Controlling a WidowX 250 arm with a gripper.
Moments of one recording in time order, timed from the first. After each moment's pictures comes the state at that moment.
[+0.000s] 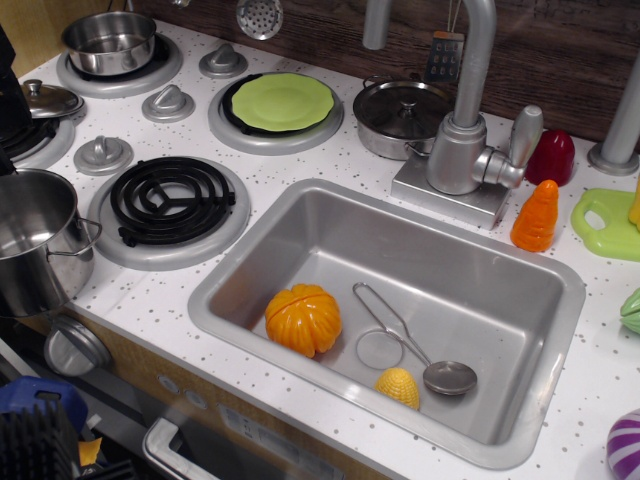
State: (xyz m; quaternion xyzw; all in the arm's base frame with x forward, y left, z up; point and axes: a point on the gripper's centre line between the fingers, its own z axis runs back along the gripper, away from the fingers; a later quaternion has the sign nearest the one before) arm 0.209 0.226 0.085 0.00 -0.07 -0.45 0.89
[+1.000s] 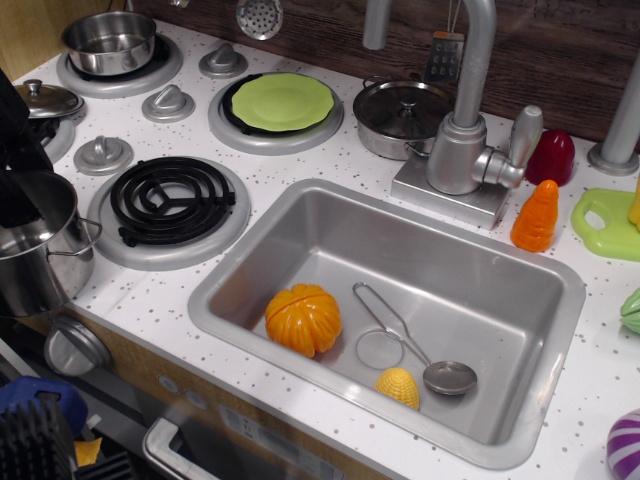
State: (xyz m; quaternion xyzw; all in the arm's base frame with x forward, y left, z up) arm 0.209 0.227 0.036 -0.05 -0.11 -0.43 0.89
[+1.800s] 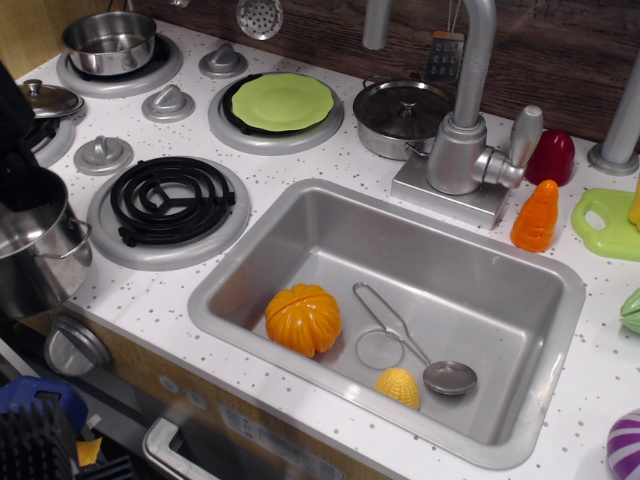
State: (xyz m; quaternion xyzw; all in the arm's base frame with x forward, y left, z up) arm 0.209 0.215 0.047 -0.05 -0.09 -0.45 0.89
